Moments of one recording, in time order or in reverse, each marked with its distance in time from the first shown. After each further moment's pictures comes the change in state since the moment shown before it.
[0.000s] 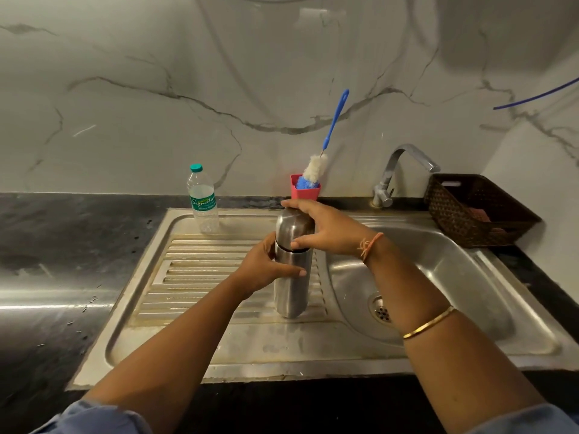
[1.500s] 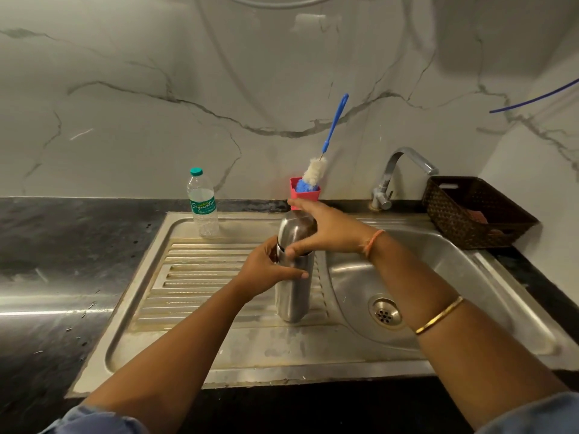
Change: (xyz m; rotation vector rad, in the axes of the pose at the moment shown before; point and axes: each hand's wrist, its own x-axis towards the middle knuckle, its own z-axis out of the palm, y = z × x) left_hand -0.005 0.003 -0.001 0.023 0.020 0.054; right_hand 0.005 -0.001 0.002 -0.067 0.050 0.099
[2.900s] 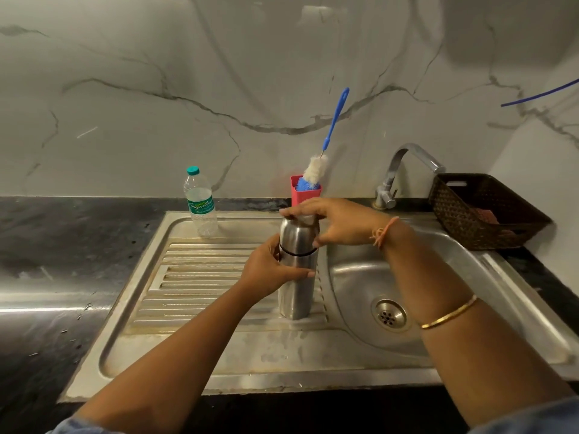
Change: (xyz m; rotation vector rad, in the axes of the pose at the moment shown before) left_hand 0.011 0.001 0.016 0.087 0.104 0.002; right_hand 0.004 0.012 -0.032 -0.119 -0.174 -0.147
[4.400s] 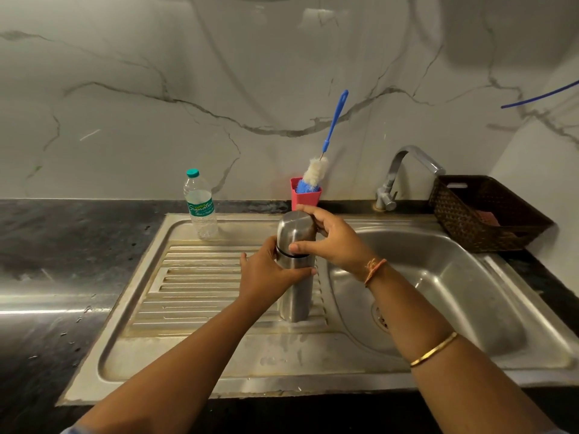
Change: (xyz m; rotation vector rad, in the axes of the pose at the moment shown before) left_hand -0.005 -0.004 0.012 0.211 0.254 0.039; right_hand 0.003 0.017 0.052 0.642 0.397 0.069
